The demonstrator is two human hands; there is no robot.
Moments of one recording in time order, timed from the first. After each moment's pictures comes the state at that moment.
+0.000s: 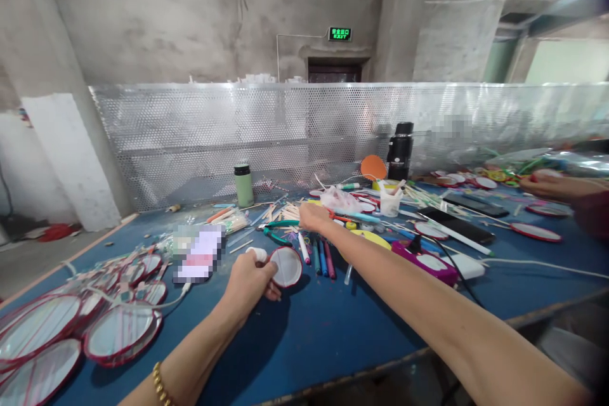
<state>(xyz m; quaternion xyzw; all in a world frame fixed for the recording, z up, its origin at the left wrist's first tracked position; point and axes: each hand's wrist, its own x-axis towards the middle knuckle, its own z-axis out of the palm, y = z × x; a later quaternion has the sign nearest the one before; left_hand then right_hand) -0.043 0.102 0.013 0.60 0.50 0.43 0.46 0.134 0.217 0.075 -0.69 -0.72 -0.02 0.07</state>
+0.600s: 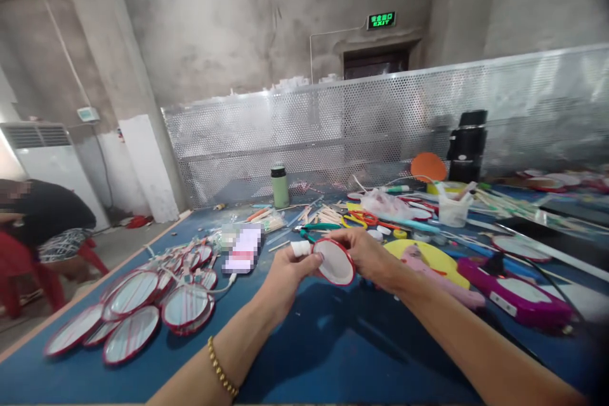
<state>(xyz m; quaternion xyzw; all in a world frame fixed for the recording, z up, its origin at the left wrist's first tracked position) -0.040 0.088 0.037 0.52 0.28 0.55 0.59 0.126 0.118 0.062 -0.35 -0.72 0.44 0.39</state>
